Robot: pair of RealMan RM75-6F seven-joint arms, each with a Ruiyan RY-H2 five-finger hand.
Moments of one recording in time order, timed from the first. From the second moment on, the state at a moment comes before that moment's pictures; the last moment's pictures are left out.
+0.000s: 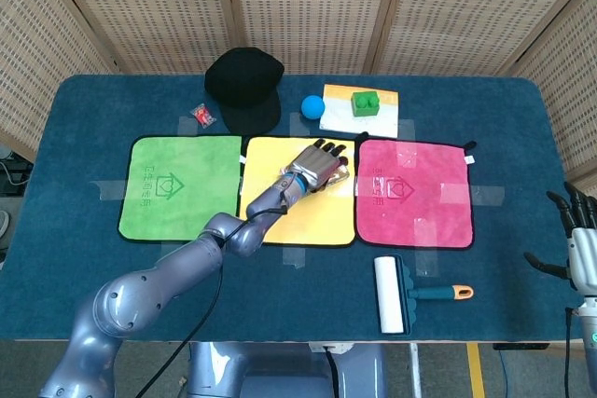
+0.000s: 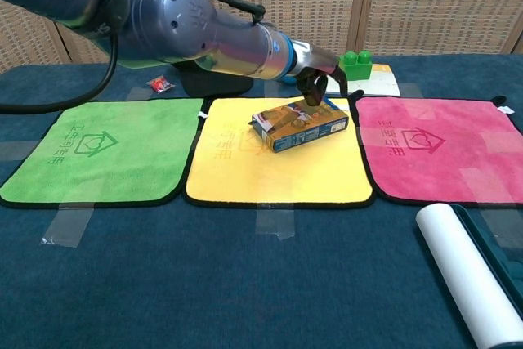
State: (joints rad) left arm -1.56 -1.94 -0.25 -0.57 0.72 0.20 0.26; right arm 0.17 -1.16 0.13 -1.38 -1.36 1.44 0.23
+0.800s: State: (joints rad) left arm -1.68 -2.08 -0.15 -0.24 0.84 -0.08 -0.04; right arm 0.15 -1.16 0.16 -1.37 -1.37 1.45 0.27
